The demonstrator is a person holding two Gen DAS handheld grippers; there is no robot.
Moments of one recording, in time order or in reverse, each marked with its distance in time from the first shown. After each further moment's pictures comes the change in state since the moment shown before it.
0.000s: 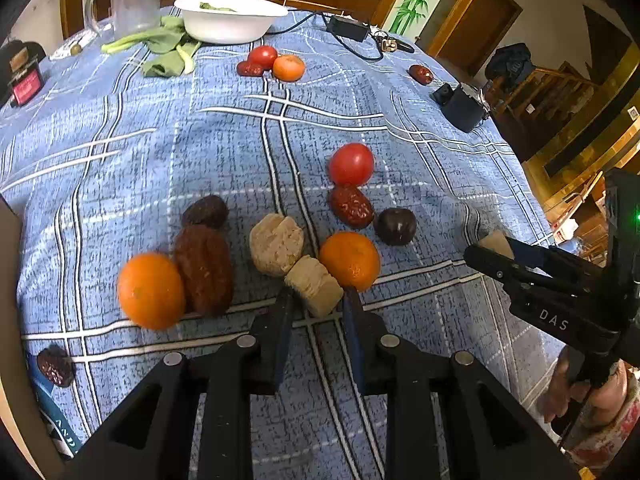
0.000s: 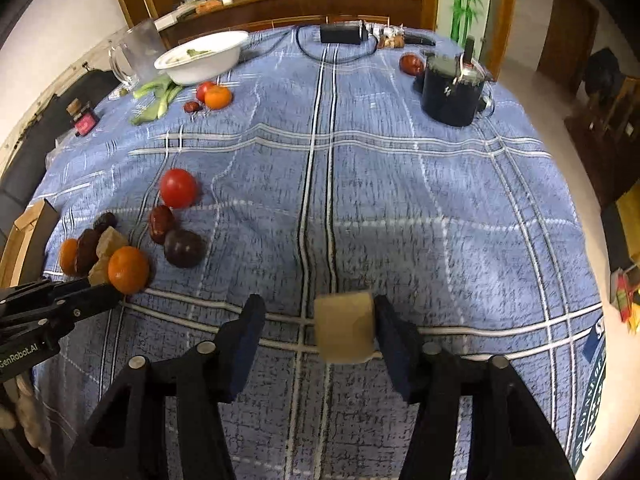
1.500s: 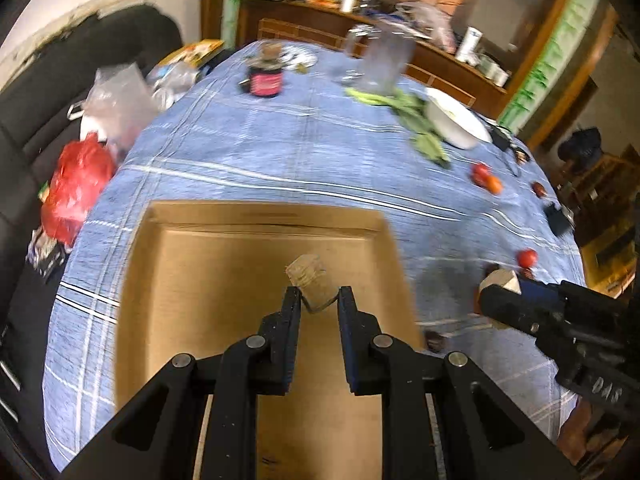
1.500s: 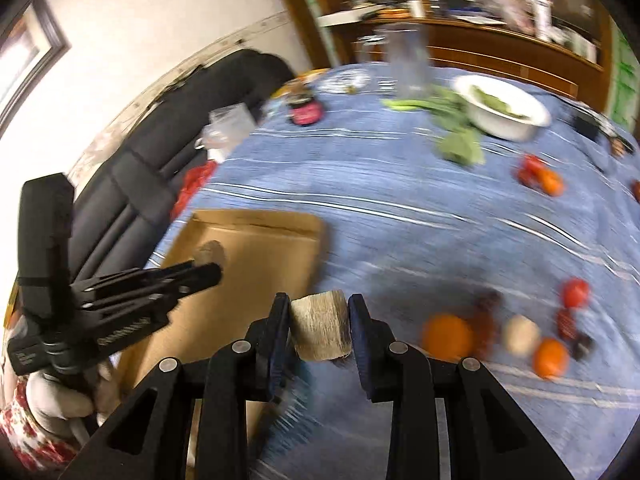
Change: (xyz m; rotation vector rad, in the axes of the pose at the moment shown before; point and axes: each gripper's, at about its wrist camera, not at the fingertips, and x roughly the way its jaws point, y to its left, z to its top) left arm -0.167 0.245 -0.035 -0.275 -0.142 0.207; right arm -0.031 0.313 0.044 -0.252 -0.026 0.432
